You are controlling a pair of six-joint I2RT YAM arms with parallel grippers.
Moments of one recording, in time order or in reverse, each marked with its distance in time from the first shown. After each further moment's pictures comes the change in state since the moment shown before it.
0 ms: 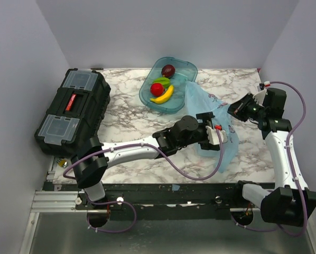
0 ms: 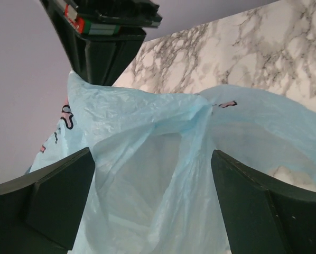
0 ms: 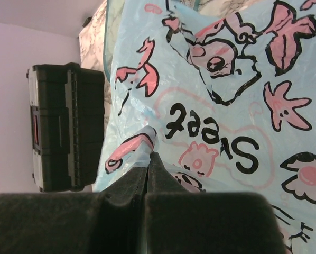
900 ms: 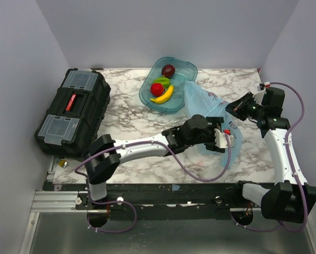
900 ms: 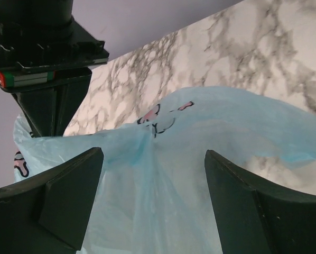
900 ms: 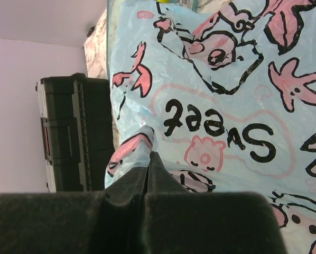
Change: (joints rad) left arm -0.002 0.080 0.068 -0.031 0.174 0.066; right arm 0.000 0.045 -0.008 0.049 0.011 0.091
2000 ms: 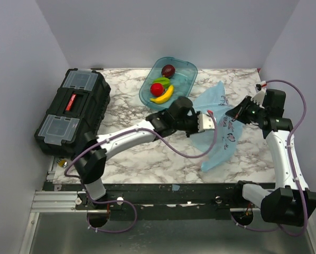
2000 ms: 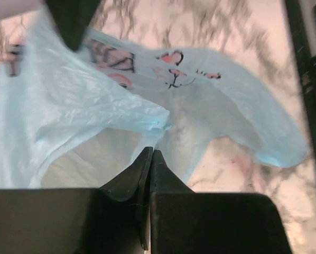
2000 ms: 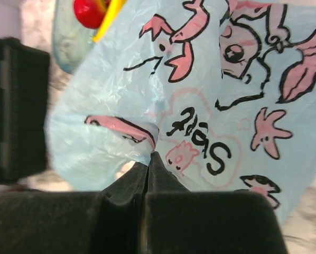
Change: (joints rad) left arm 0.164 -0.008 0.075 -0.369 0.195 -0.083; right arm 0.000 -0.021 0.035 -0.150 0.054 -0.282
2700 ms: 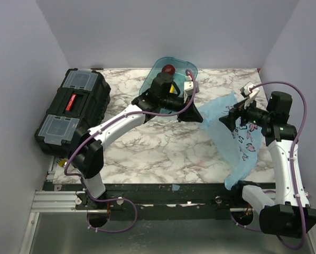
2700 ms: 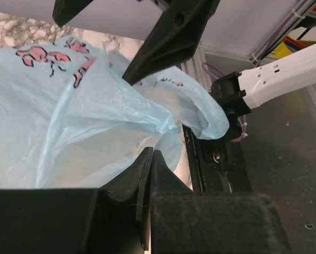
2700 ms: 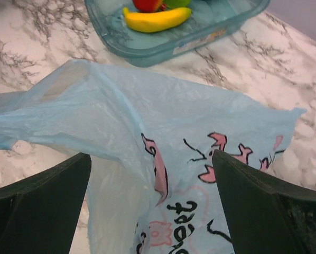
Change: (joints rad) left arm 0.249 -0.031 0.100 0.074 0.588 -0.623; right arm 0.002 -0.127 -0.003 -0.019 -0.228 -0.898
